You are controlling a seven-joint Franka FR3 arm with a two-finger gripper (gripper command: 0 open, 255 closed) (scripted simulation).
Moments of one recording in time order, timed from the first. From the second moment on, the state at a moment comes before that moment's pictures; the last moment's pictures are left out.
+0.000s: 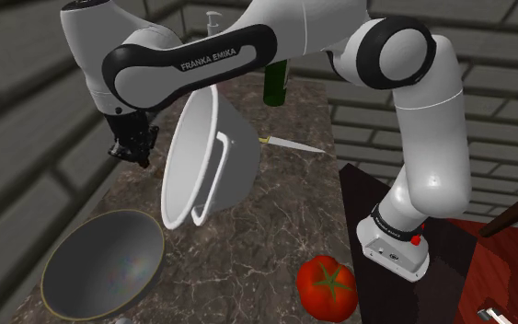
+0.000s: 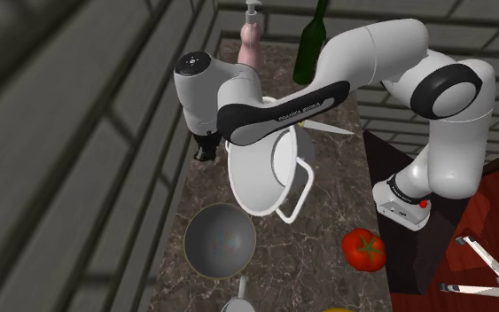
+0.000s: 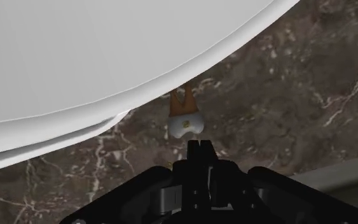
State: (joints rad) arm 0.26 0.59 0.61 -1.33 -0.33 1.86 0.54
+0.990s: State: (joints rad) arm 0.20 0.33 0.58 -1.92 -0.62 2.52 0.73
